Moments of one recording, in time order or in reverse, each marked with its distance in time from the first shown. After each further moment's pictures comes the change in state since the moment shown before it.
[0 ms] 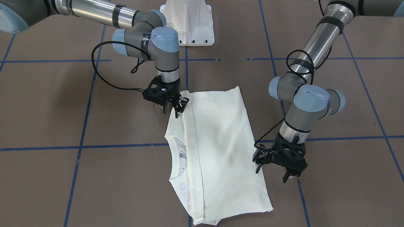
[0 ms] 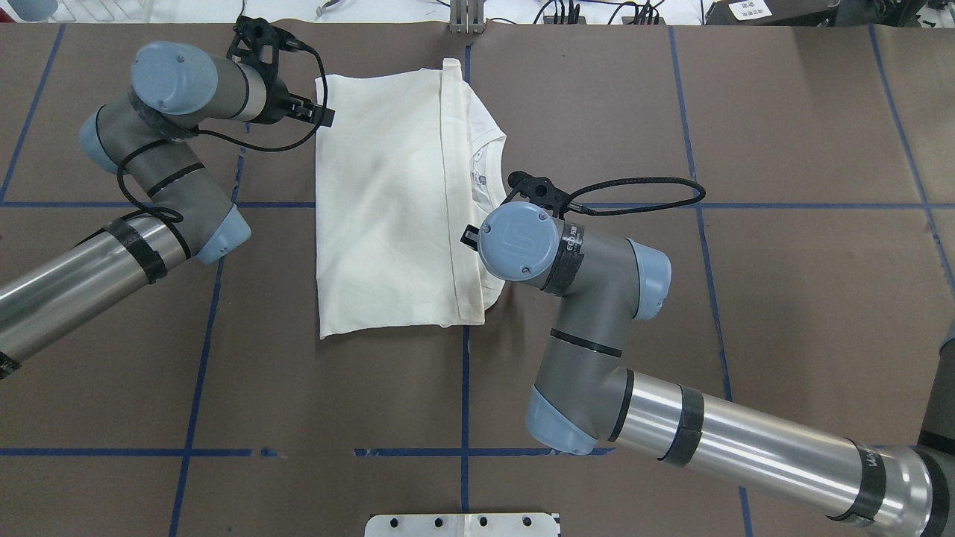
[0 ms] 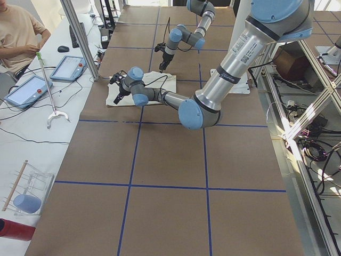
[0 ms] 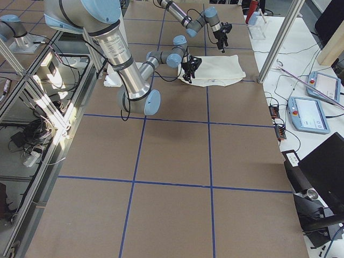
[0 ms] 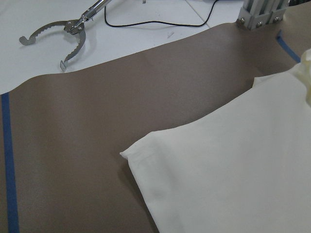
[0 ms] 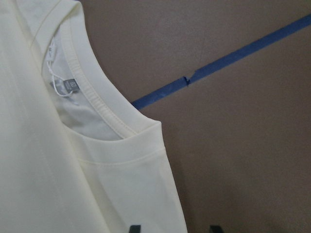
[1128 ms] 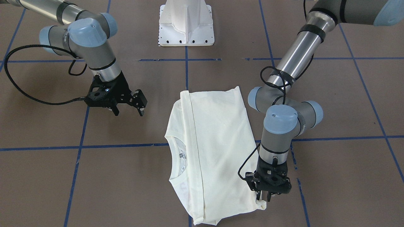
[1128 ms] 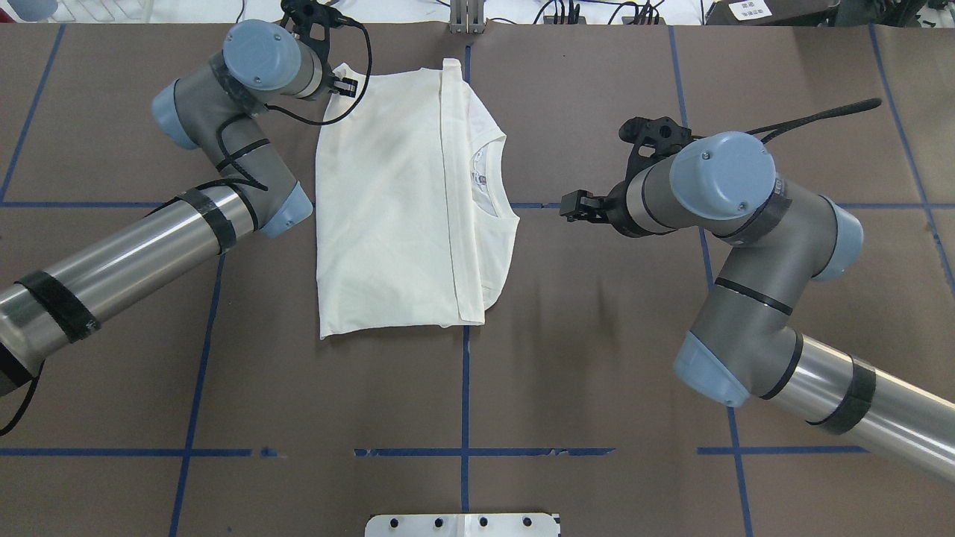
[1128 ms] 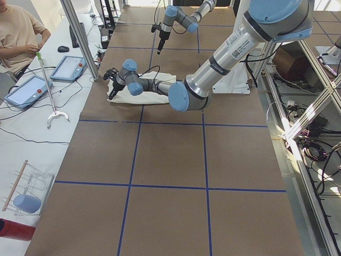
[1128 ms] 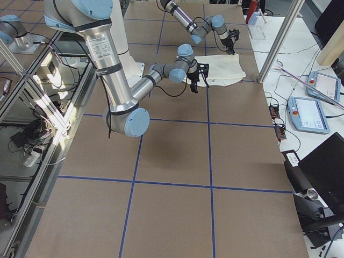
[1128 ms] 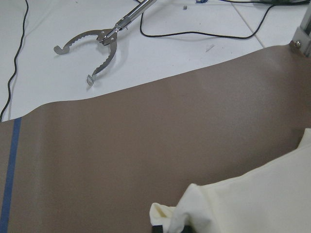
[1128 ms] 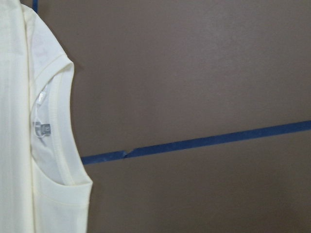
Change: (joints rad) left arm 0.021 -0.185 0.206 0.109 0.143 -0.072; right arm 0.176 -0.258 0.214 0.193 0.180 -0.357
